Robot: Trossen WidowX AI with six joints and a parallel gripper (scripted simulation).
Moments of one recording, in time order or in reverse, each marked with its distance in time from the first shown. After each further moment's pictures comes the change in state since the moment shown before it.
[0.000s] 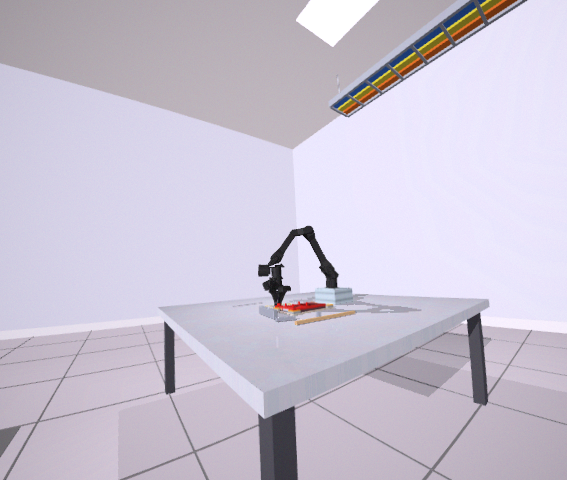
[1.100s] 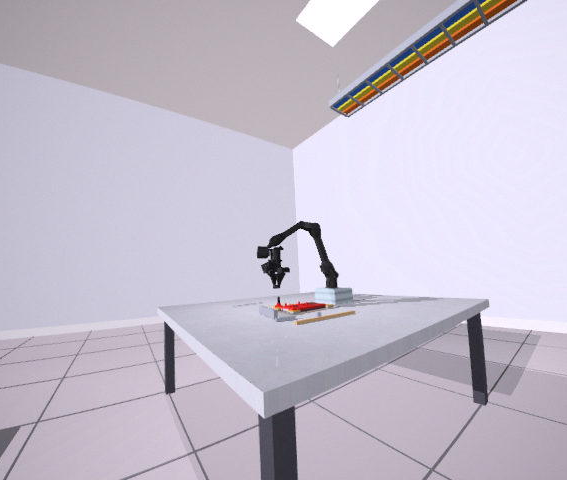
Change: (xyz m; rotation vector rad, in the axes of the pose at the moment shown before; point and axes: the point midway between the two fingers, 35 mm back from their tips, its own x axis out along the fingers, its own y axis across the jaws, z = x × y) arm -0.099 0.014 0.012 0.004 -0.009 -0.001
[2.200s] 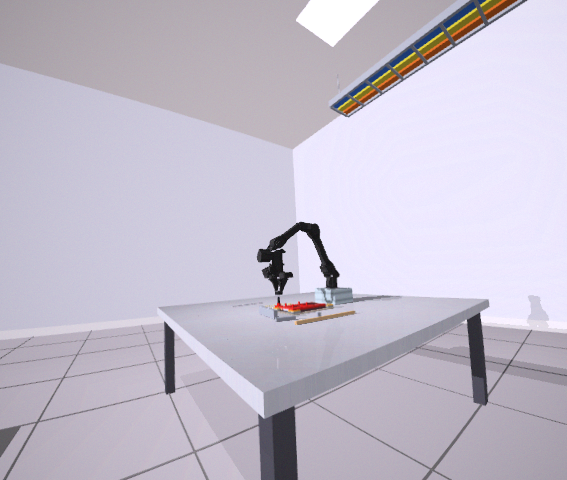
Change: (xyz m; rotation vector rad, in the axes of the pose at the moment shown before) arm 0.025 0.089 0.046 -0.005 0.011 0.007
